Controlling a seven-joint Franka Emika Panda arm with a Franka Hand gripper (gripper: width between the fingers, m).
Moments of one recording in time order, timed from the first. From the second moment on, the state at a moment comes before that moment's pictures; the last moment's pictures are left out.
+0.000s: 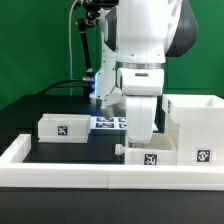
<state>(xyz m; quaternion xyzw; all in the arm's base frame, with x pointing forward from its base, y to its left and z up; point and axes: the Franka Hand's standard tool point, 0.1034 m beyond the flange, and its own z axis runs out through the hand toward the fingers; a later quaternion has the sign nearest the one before) 0.530 0.003 0.010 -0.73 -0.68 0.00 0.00</state>
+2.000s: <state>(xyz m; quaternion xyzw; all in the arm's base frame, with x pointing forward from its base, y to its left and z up) 0.530 0.002 0.009 -0.73 -0.68 0.01 0.00</state>
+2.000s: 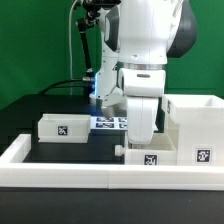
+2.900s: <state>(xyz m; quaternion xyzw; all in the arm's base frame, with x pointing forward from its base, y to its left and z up) 0.534 0.017 0.010 -0.72 -0.70 0.00 -0.01</state>
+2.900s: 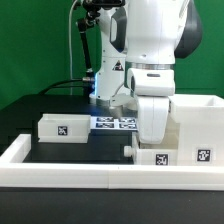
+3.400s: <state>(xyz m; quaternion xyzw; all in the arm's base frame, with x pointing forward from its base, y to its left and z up) 0.535 0.009 0.011 -0.72 -0.69 0.00 -0.01</state>
